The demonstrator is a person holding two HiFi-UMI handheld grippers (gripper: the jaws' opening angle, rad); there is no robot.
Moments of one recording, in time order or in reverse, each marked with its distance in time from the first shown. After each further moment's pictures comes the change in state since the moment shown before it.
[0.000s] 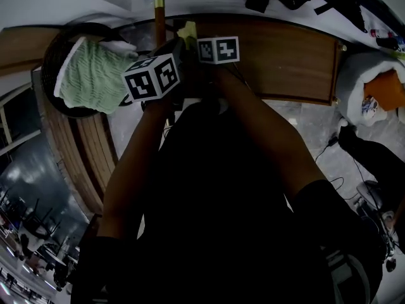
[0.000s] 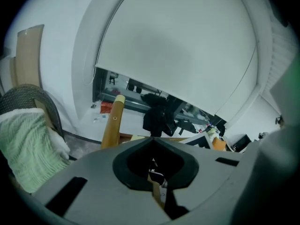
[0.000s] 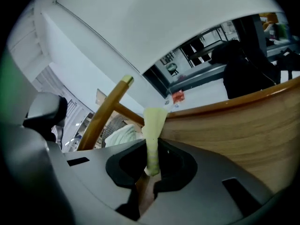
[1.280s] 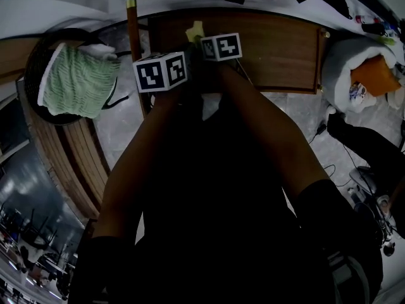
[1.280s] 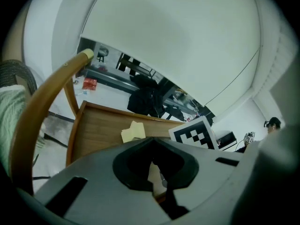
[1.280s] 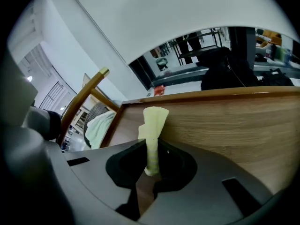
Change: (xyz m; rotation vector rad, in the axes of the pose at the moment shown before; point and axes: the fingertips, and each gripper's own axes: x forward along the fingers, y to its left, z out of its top) left arm 0.059 -0.066 -0.068 -0.051 0.178 -0.138; right arm -0.055 -0.102 -0.022 -0.124 0.097 -0.213
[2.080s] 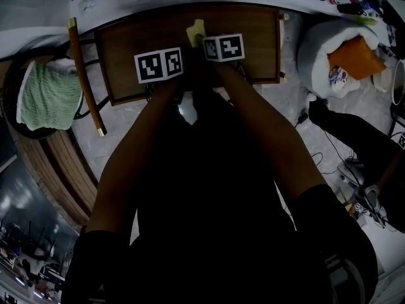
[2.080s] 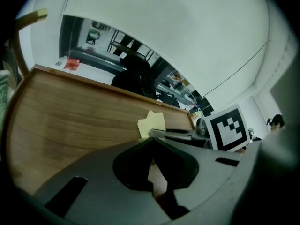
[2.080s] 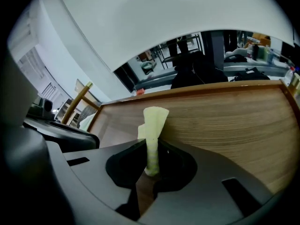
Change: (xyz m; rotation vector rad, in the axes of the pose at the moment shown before) left arm 0.124 -0.096 -0.053 -0.030 0.120 -0.025; right arm -0.106 -0.144 -0.031 0.054 0.006 -0.067
